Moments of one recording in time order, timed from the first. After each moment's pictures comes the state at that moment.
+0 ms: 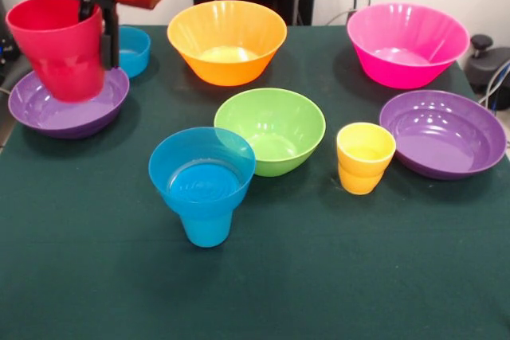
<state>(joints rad) -0.67 -0.71 0.62 1.23 -0.66 1.11 1.94</state>
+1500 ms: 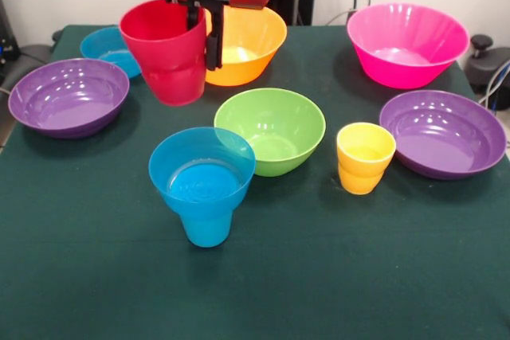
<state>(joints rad) -0.56 -0.70 0.56 1.26 -0.56 1.10 1.94</state>
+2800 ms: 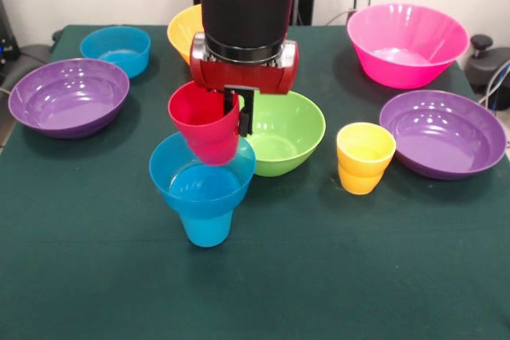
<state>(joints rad) -0.51 -0.53 0.48 1.26 -0.55 0.98 1.94</state>
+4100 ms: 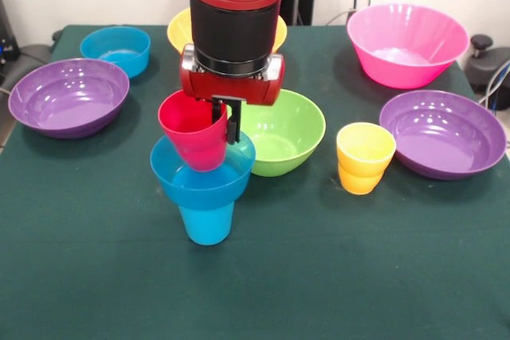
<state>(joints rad) -0.49 -0.51 0.43 1.25 -0.55 0.95 1.94</state>
